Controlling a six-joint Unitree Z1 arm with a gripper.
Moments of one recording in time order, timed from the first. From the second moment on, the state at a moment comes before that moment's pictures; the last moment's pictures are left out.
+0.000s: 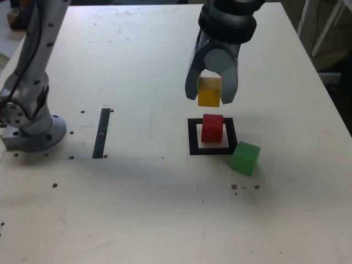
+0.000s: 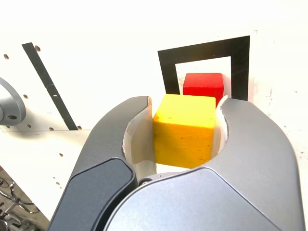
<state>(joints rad) -0.03 2.11 -1.89 1.59 0.06 0.10</state>
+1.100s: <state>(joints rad) -0.05 2.19 -1.88 1.55 0.04 0.09</state>
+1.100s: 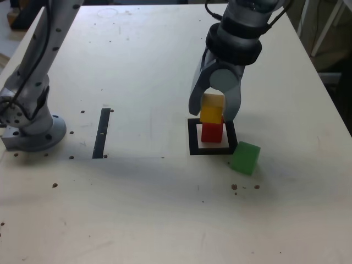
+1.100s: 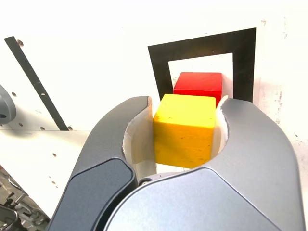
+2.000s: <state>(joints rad) -0.05 2.12 -1.86 1.56 0.11 0.10</state>
